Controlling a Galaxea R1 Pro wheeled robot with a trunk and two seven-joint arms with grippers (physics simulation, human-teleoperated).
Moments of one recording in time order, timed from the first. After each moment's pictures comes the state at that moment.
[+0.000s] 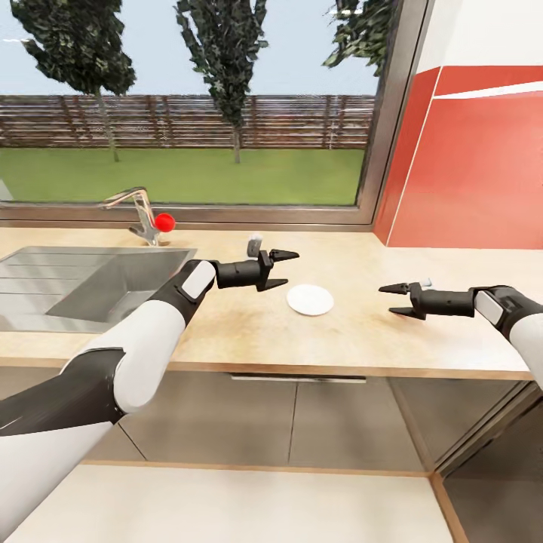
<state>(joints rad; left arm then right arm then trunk) -1.39 -0.17 0.14 -0.32 0.53 0.96 -0.67 -1.42 -0.43 -0.03 -0.04 -0.15 0.85 1.09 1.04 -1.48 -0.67</state>
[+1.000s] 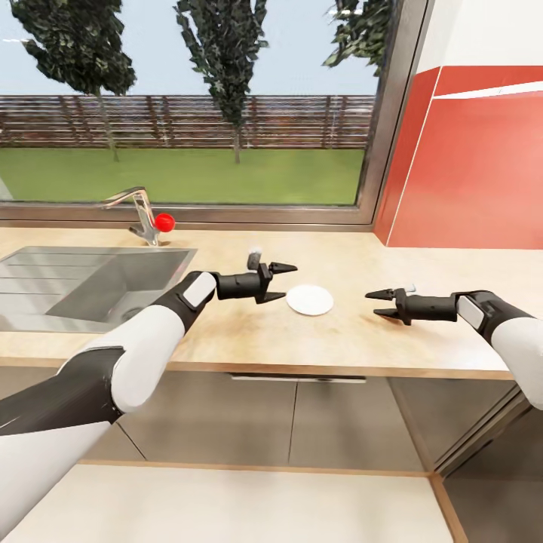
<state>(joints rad) -1.39 -0.16 0.14 -0.21 0.53 0.93 -0.67 -1.39 -0.38 -0.03 -0.04 -0.15 0.85 1.08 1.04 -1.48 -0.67</state>
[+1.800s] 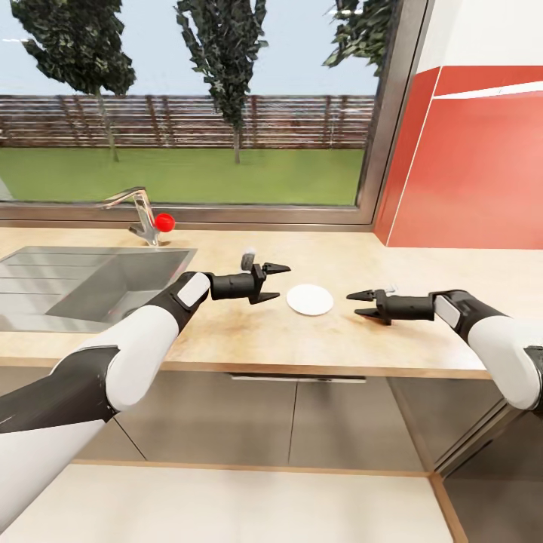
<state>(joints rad) -1.39 -0.13 0.14 -0.21 0.53 0.93 -0.67 -1.39 -0.30 -0.03 -0.04 -0.15 0.85 1.08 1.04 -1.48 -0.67</state>
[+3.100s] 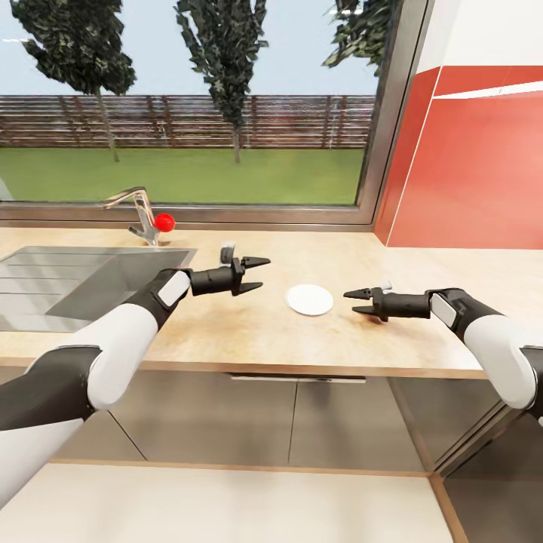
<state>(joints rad) -1.39 -0.04 0.03 -0.22 0.52 0.87 -0.87 -1.39 -0.29 -0.03 -0.05 -0.15 0.79 1.08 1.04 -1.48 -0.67</state>
